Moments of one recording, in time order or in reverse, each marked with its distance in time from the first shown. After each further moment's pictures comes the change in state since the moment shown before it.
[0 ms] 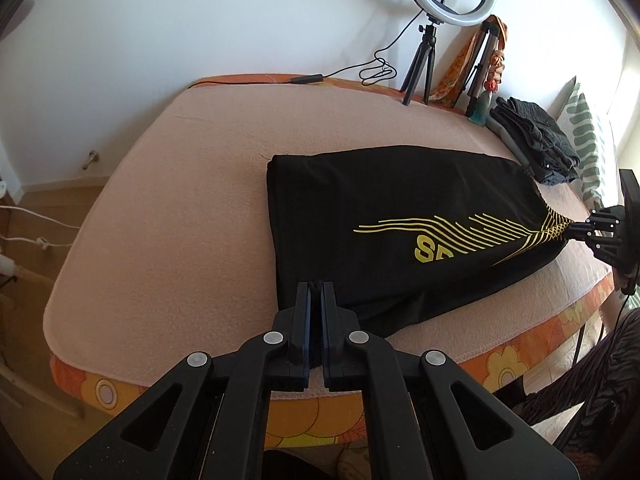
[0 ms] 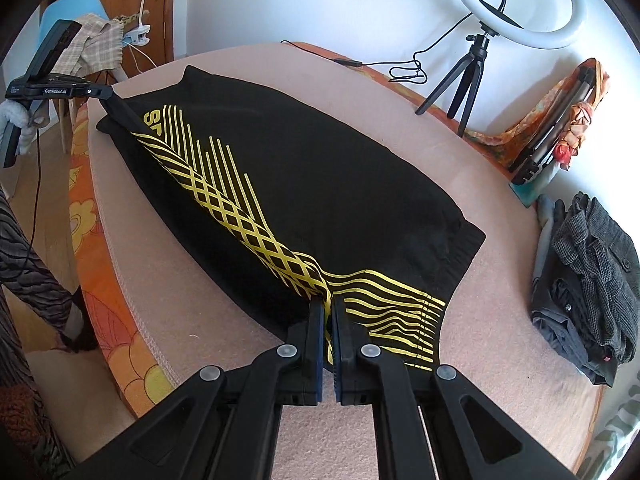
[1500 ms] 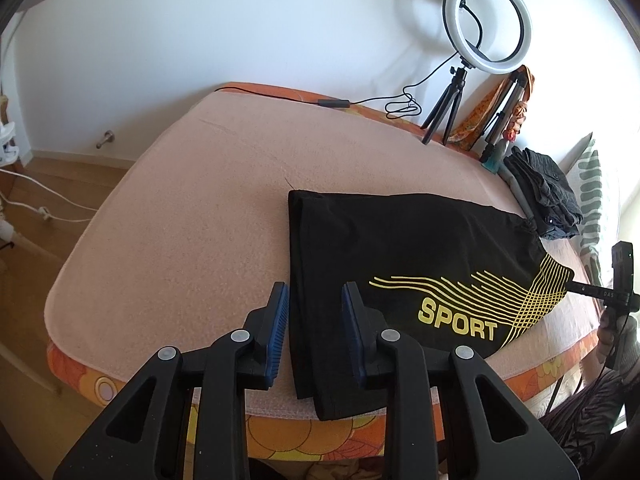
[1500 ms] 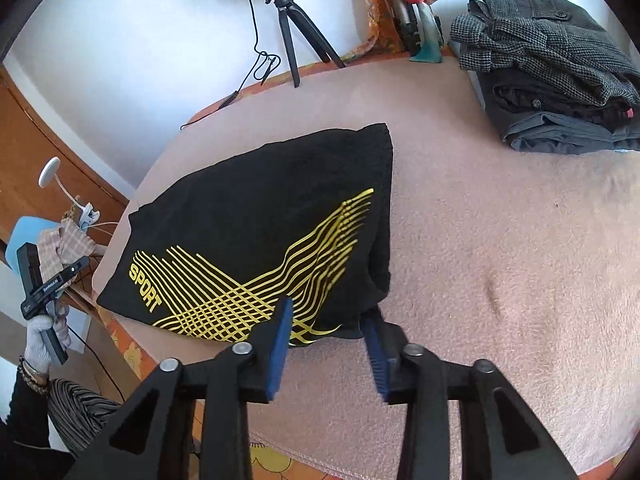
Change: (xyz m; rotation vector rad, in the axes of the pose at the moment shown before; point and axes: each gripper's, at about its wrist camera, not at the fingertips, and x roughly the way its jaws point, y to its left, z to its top) left arm -0.011 0.023 0.025 -0.186 -0.049 -0.018; right arm -0.012 -0.090 -0.052 0.729 -0.032 0.177
